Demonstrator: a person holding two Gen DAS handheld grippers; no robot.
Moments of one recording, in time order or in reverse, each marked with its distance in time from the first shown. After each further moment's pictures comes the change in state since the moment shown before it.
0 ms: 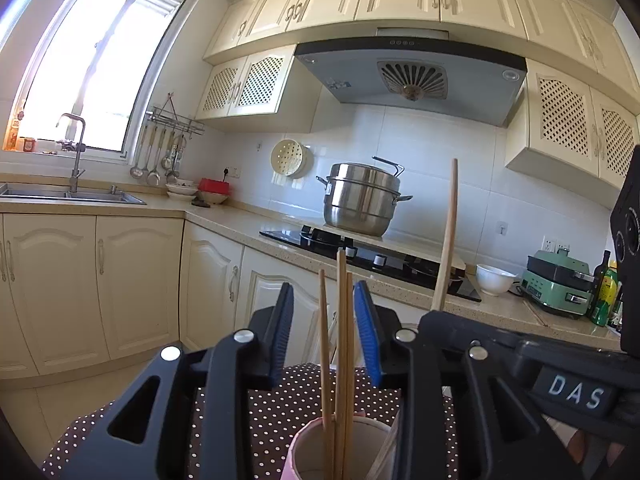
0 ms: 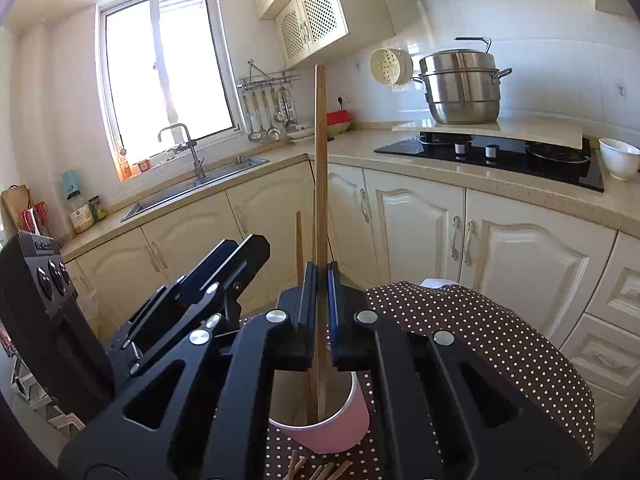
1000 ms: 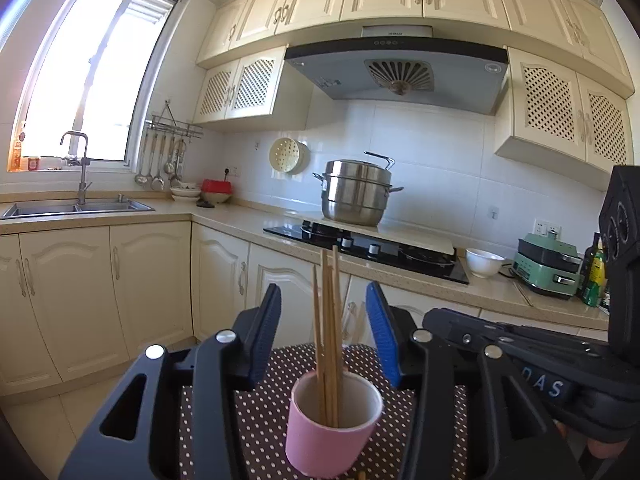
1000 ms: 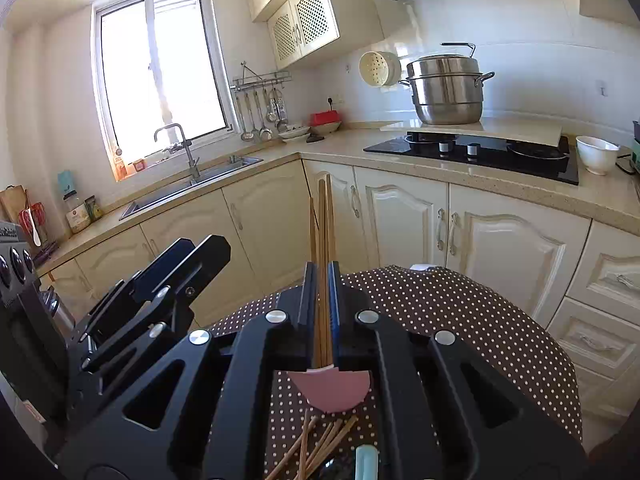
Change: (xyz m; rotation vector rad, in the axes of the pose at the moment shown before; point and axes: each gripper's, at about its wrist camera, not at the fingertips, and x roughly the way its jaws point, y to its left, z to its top) left arm -0.080 -0.019 0.018 0.058 0.050 0.004; right arm -0.059 0.020 -0.015 0.007 0.002 -0.048
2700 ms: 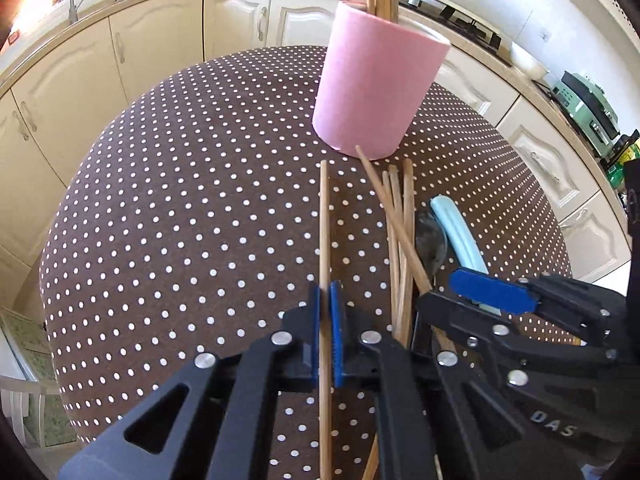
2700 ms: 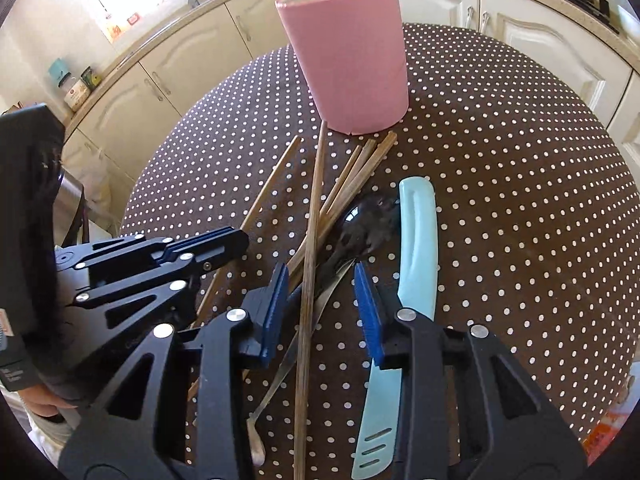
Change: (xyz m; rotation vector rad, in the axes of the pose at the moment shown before) left arm -0.016 0.034 -0.158 -0.102 0.885 0.059; right arm 0.032 0.015 -0.157 0.013 0.669 0.054
